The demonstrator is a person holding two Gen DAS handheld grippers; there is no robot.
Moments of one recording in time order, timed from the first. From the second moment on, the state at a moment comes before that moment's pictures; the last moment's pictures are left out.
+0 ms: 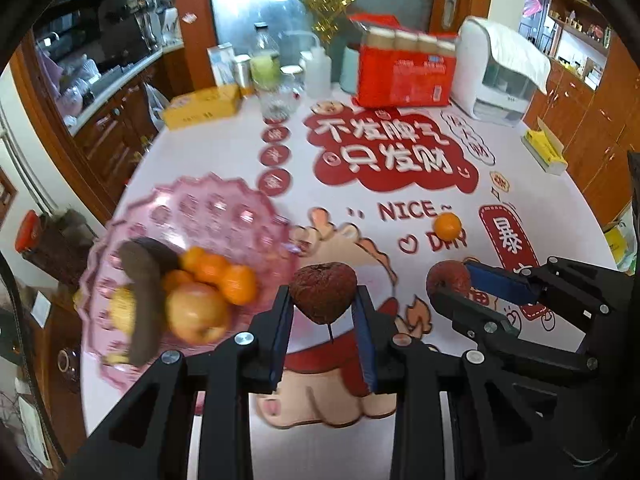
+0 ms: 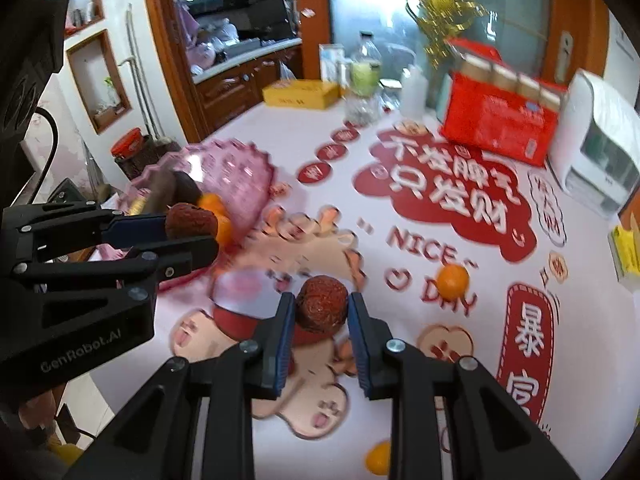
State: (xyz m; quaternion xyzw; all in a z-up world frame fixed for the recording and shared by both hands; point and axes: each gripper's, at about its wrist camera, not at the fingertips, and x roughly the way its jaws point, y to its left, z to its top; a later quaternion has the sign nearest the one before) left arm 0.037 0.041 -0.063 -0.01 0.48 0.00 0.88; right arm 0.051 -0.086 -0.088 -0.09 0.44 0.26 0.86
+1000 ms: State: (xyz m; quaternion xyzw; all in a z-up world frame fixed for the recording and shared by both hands) left arm 0.057 0.198 -0.039 0.00 0.47 0.00 0.88; right arm 0.075 0.053 -0.028 -0.05 0.42 0.22 0.88
